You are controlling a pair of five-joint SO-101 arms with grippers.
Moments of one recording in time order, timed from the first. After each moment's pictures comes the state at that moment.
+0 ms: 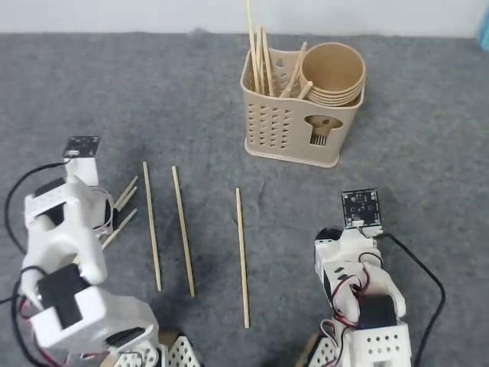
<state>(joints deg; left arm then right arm) -35.3 1.2 41.3 56.1 -21.7 -10.7 -102.3 95.7 62.7 -1.9</state>
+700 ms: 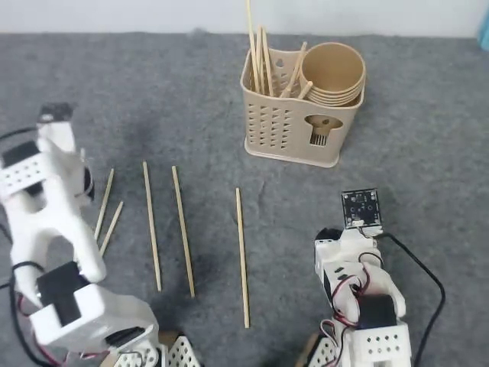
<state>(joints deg) -35.4 1.5 17.4 77.8 -17.7 -10.7 -102.3 95.7 62.7 -1.9</state>
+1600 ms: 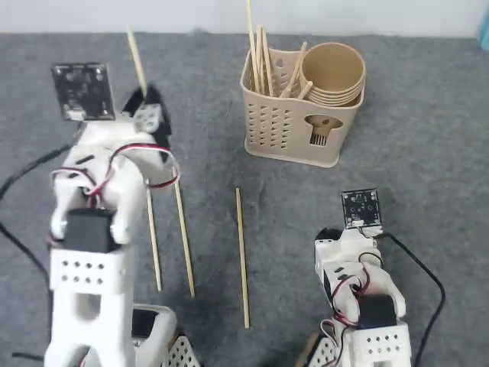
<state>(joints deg) -0.4 -47.3 32.1 46.4 12.0 -10.7 -102.3 95.7 62.7 -1.9</state>
